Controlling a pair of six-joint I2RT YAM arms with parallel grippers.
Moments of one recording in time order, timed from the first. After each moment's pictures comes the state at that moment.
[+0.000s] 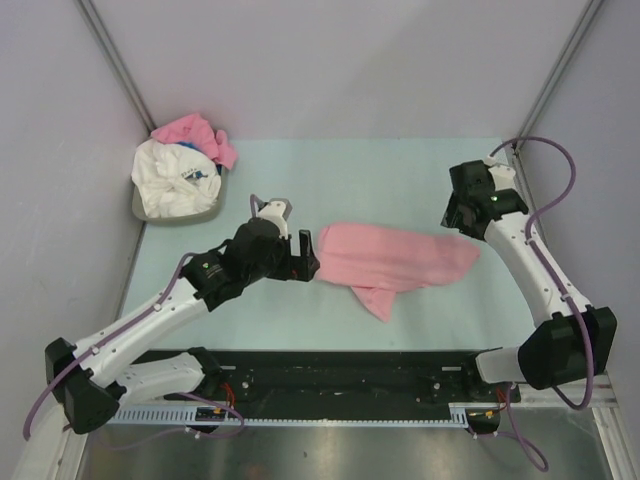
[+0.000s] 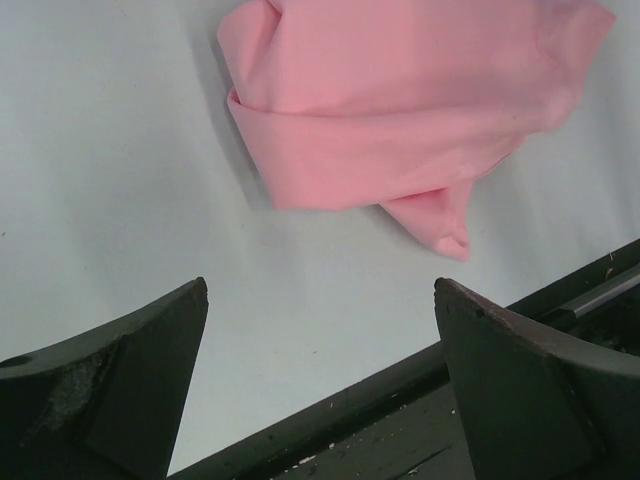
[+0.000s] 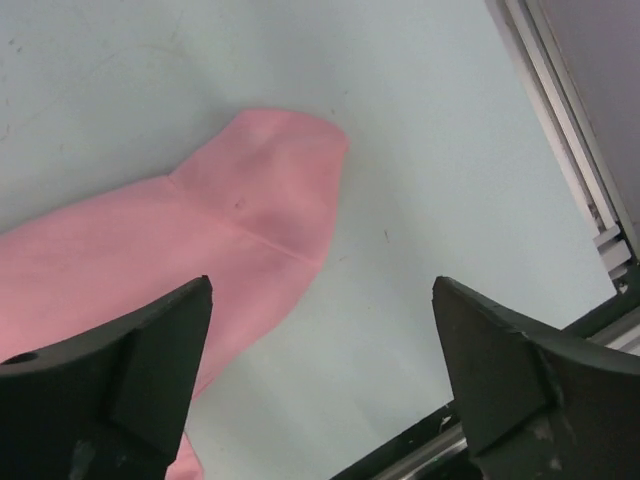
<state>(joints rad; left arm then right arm) -0.79 1.03 0.95 -0.56 -0.15 -0.55 0.21 1.35 1.30 -0.97 0.55 0.57</state>
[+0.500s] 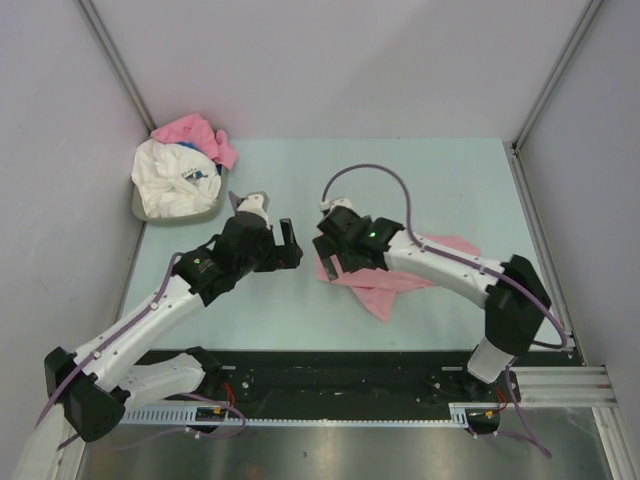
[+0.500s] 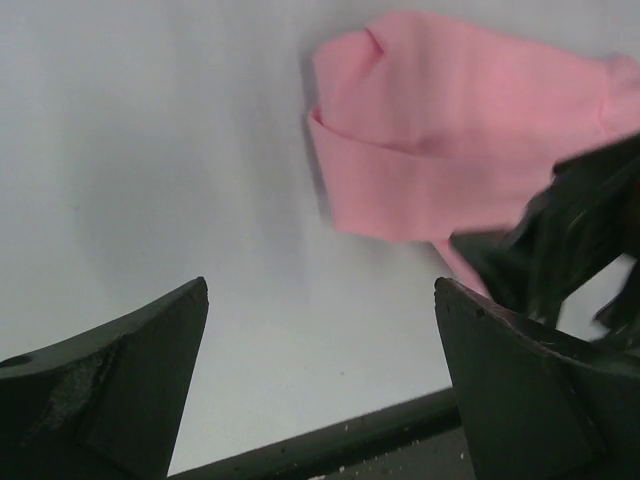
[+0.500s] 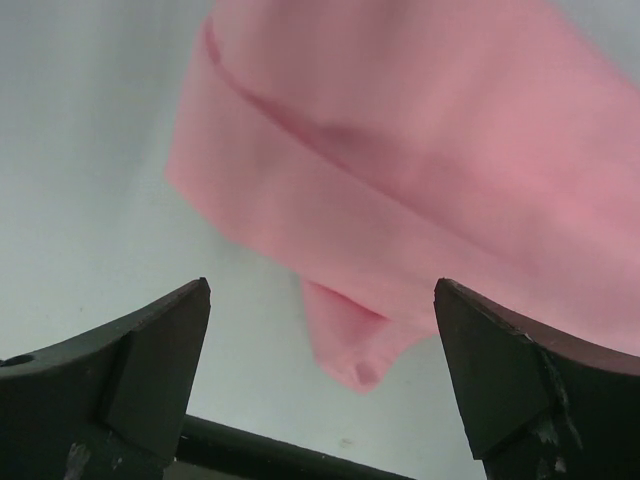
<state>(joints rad) -0.72 1.04 0.94 -0.59 -0.21 -0.60 0.89 1.60 1.37 -0.76 0.36 0.40</state>
